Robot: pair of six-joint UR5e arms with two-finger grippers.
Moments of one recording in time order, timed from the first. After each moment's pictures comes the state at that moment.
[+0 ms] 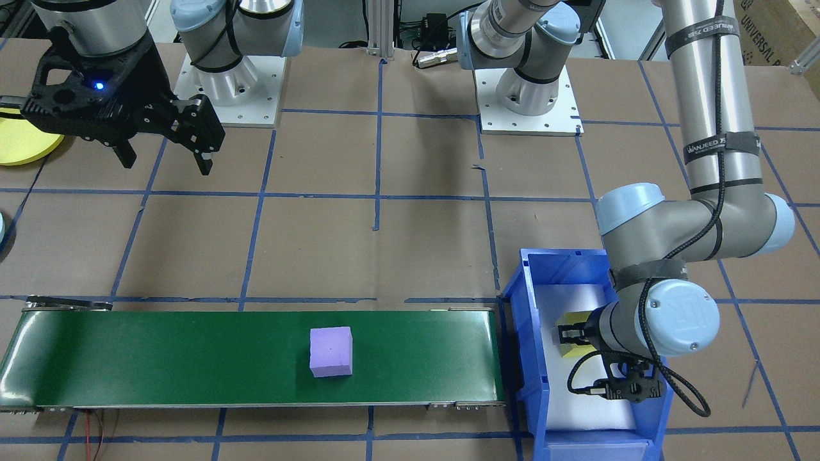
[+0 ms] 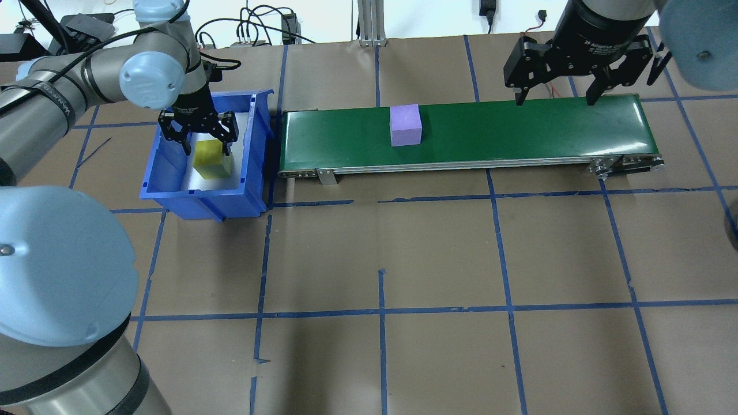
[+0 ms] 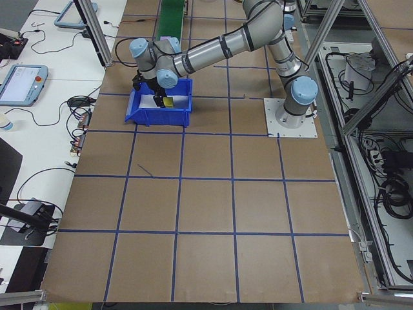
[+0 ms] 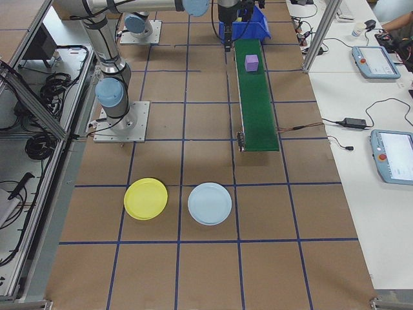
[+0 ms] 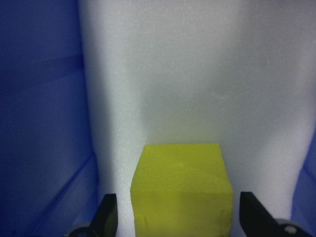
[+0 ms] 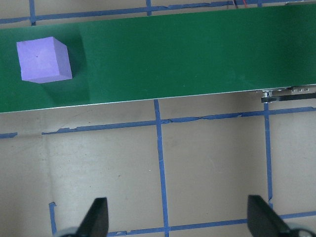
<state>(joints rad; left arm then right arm) -1.45 -2.18 -1.39 -1.35 1.74 0.07 1.57 -1.56 1.50 -1.62 -1.61 0.07</state>
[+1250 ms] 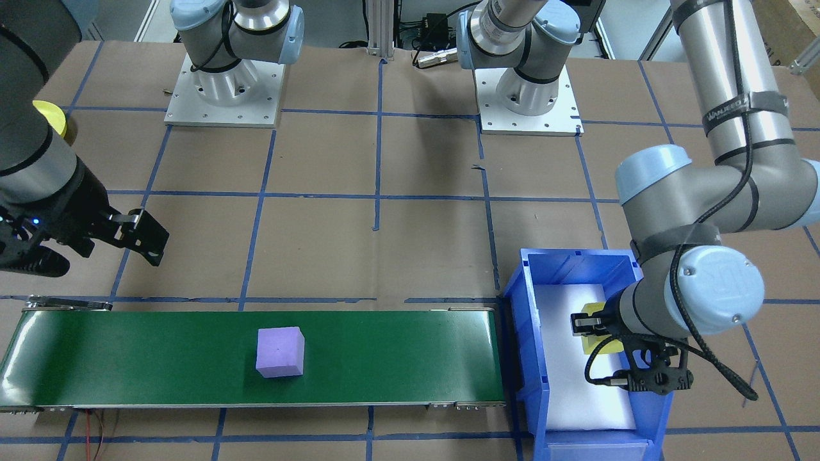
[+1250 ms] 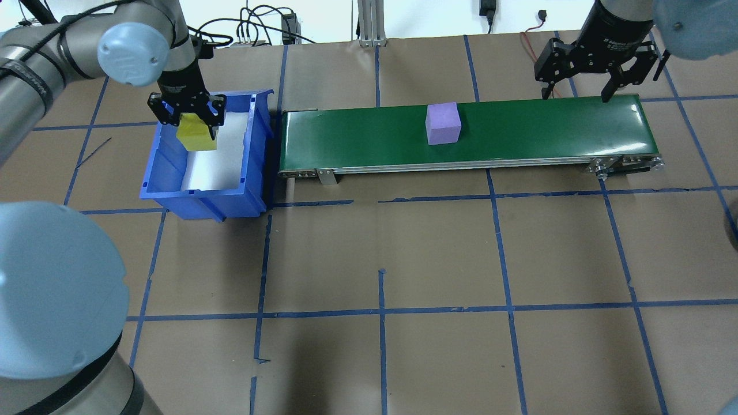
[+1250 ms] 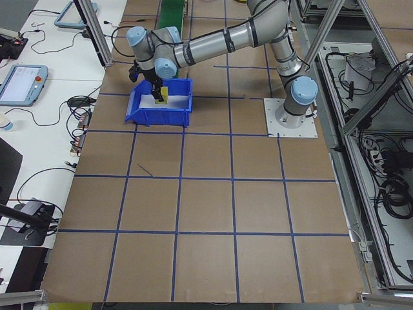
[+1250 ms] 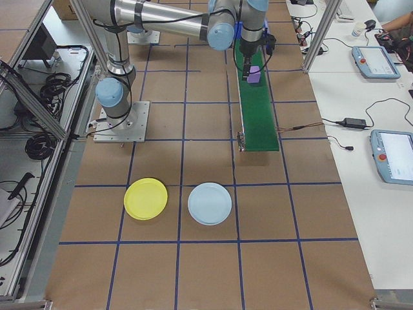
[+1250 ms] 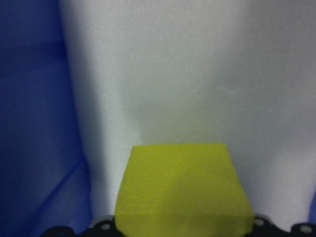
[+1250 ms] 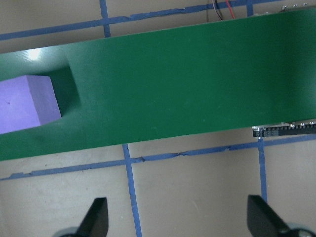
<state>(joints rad) -1.47 -2.10 -1.30 -1.48 1.72 0.07 1.43 -1.34 1.48 -1.74 -1.56 -0.02</state>
